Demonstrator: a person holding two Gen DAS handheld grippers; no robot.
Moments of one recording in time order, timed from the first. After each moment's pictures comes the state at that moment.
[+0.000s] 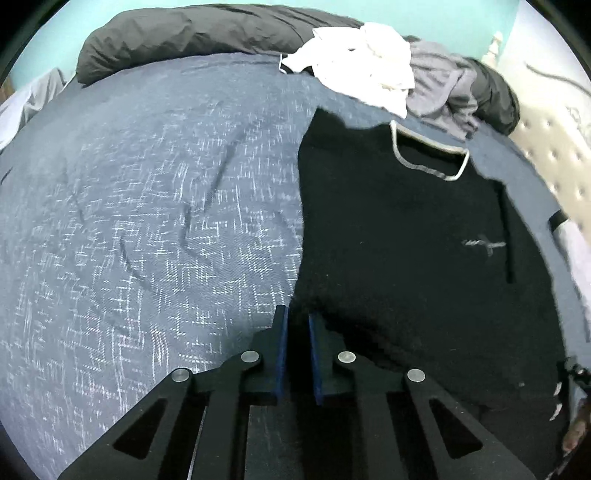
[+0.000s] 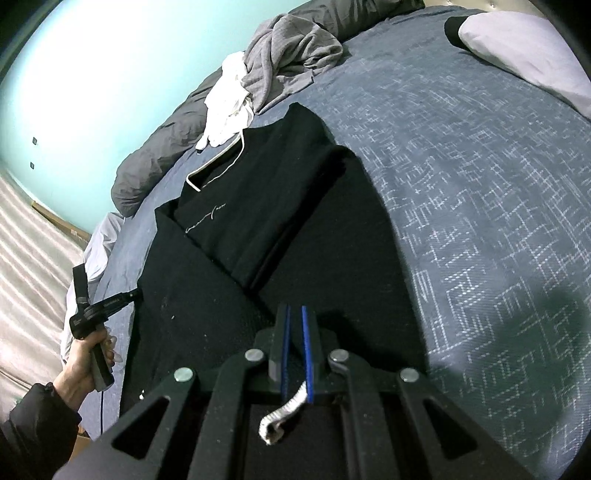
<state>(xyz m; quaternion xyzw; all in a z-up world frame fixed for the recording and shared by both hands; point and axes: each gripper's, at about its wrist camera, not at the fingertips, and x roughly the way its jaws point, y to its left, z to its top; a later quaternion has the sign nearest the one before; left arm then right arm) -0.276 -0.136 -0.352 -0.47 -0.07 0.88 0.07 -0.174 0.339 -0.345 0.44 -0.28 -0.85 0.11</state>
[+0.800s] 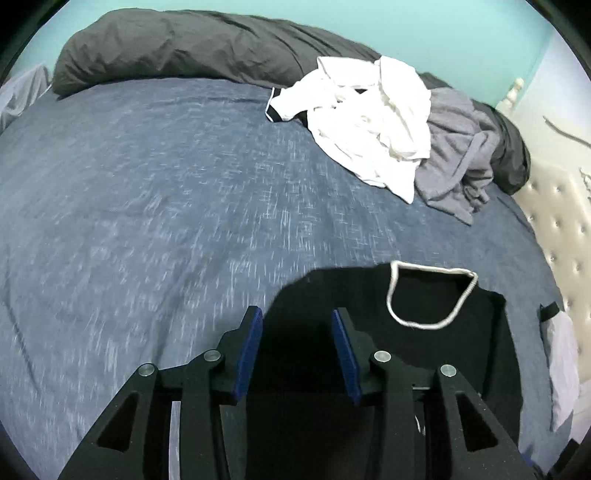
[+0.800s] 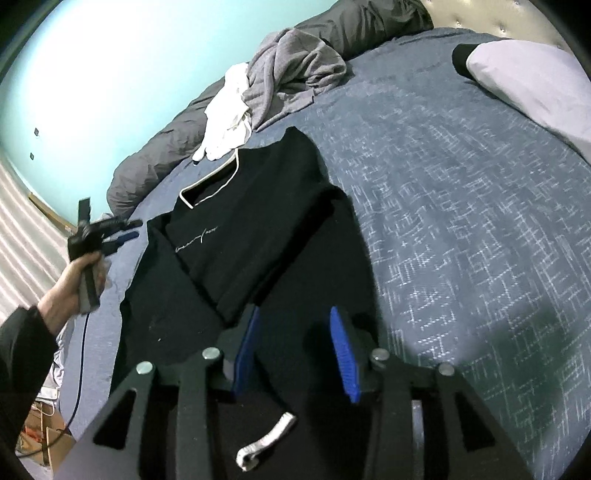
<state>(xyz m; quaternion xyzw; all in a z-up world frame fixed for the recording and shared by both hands) -0.446 -0.117 -0.323 -0.46 -0.12 0.88 0.07 -0.200 0.352 -0.336 0.42 -0.24 -0.87 0.10</state>
